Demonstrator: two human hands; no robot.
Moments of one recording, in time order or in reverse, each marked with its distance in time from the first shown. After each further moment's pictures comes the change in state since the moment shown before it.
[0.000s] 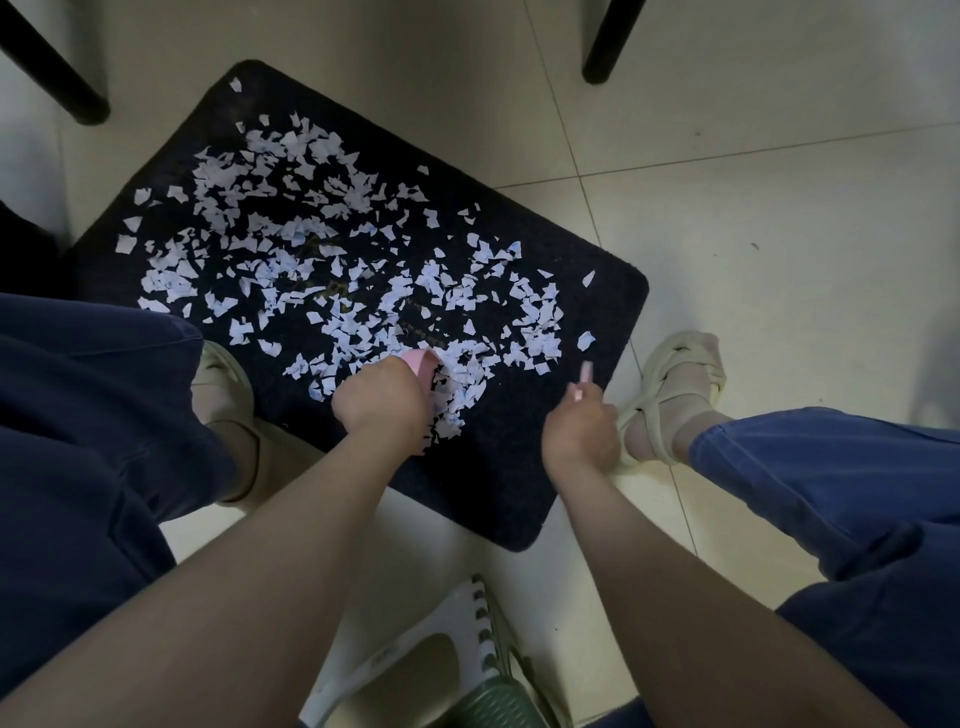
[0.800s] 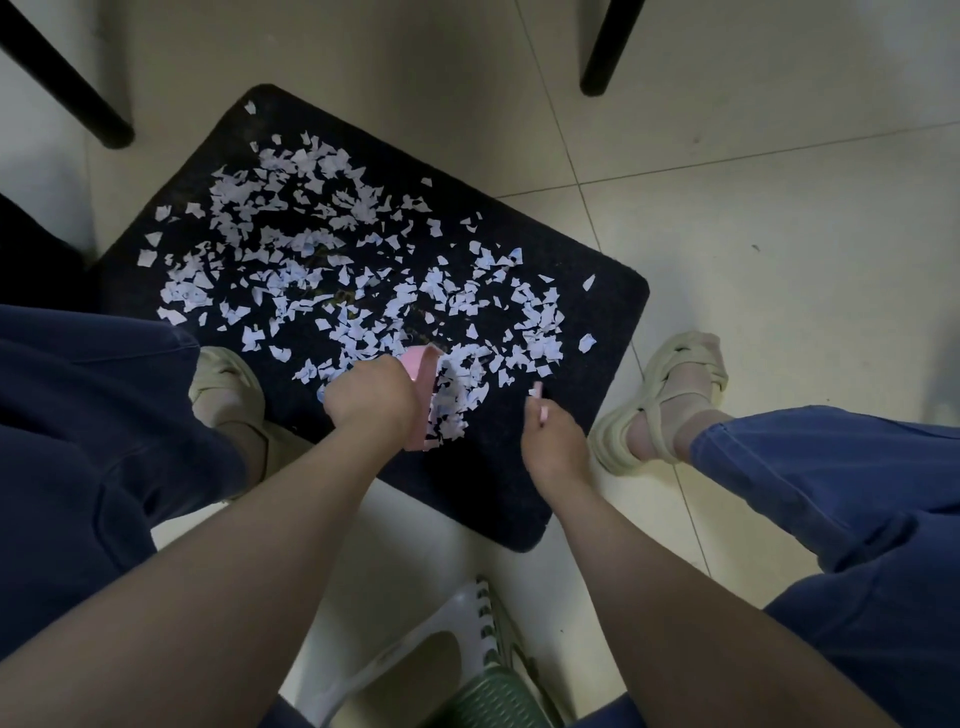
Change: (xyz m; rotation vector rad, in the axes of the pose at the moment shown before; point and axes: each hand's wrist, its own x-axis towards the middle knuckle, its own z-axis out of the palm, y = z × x) left_hand -0.011 -0.004 -0.012 0.064 -0.001 0.003; right_hand -0.015 0.010 0.014 0.128 -0.283 -0.239
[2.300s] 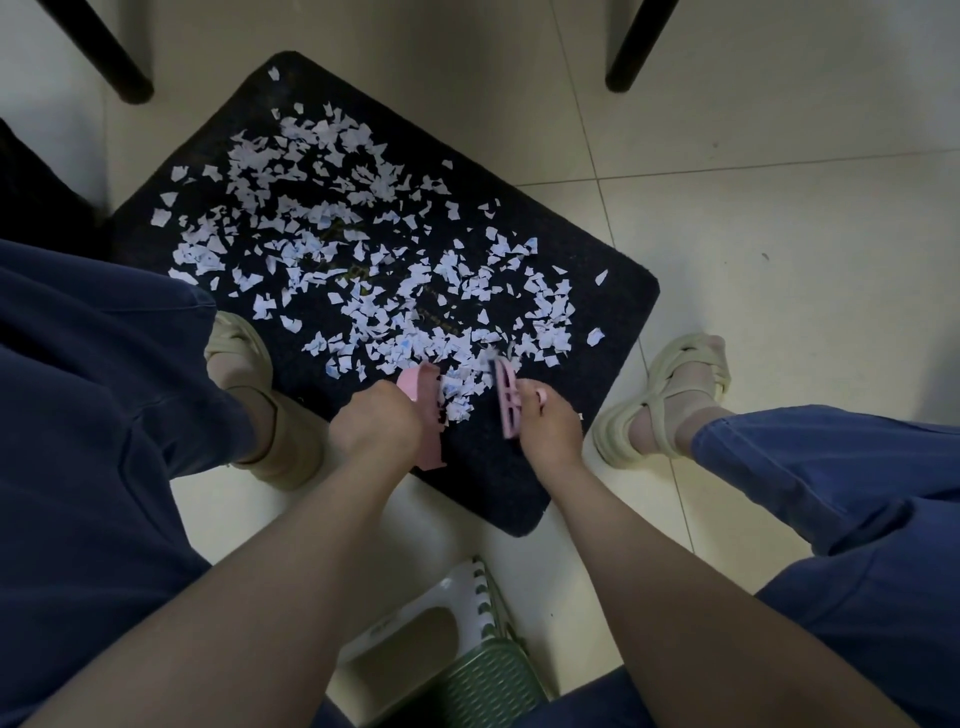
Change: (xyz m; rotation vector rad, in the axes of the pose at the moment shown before) left_hand -0.038 -0.015 0.018 -0.284 -0.120 -0.210; right_hand -0.021 -0.019 -0.006 0.165 -0.031 -0.098
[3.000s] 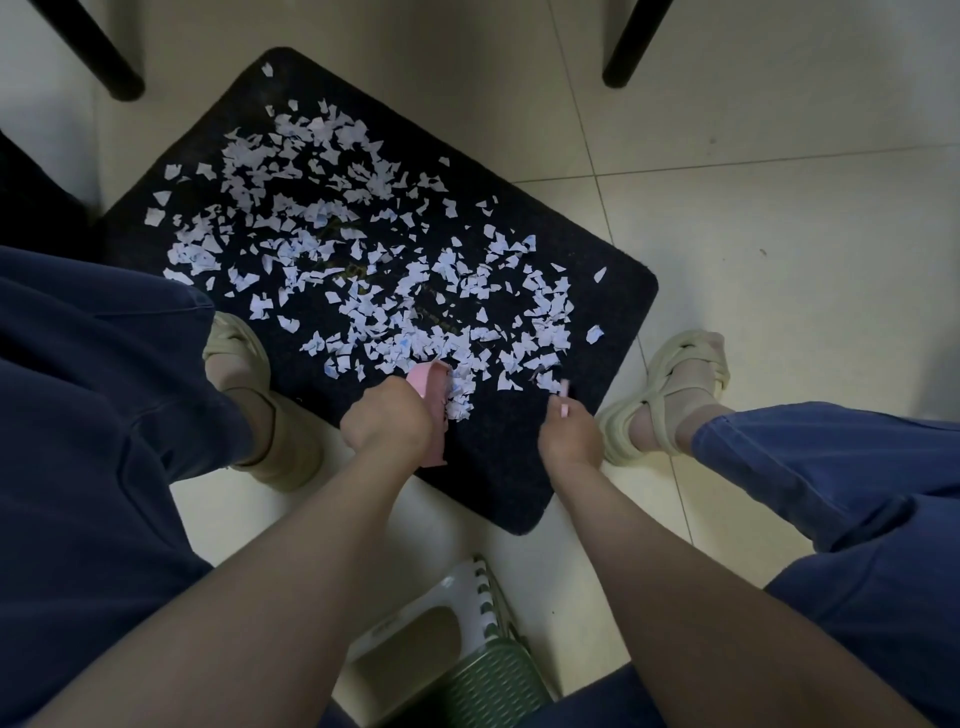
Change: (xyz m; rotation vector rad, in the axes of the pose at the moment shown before) left_hand 0.001 0.004 0.001 -0.028 0.000 0.058; right_hand 0.010 0.024 -0.003 -0.128 0.075 0.321
